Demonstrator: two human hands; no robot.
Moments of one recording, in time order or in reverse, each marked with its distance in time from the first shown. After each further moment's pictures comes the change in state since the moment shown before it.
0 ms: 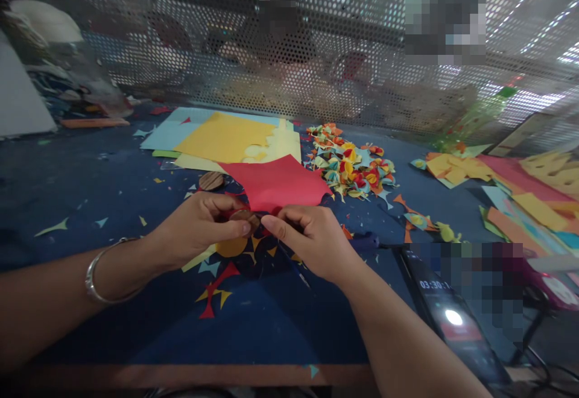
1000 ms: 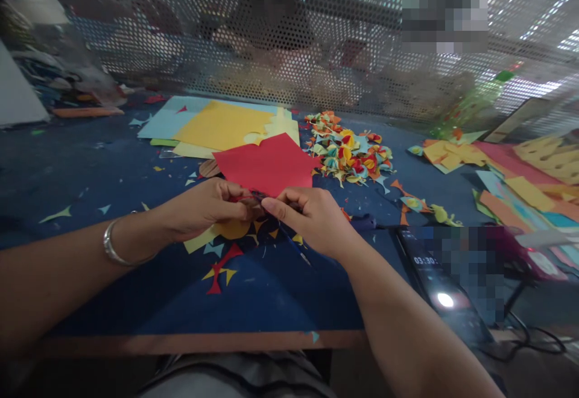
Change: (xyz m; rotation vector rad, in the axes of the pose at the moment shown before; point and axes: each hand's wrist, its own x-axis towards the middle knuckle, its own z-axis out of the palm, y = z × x) left_hand 0.010 -0.002 -0.005 0.082 -0.113 -0.084; right_hand 0.001 0.002 0.000 -0.085 -0.022 0.009
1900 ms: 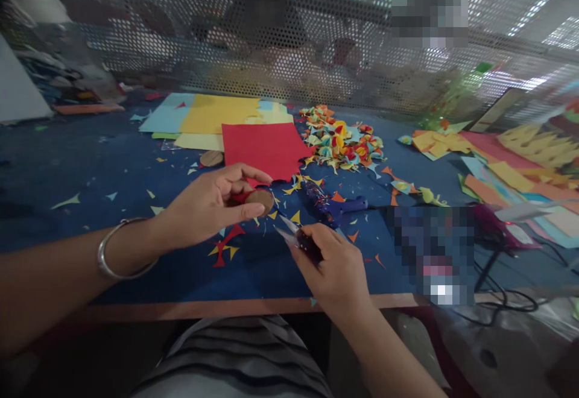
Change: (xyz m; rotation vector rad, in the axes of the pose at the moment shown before) left_hand -0.029 -0.005 0.018 0.286 -0.031 0.264; right_hand -0.100 0.013 0.046 -0.412 0.478 -0.062
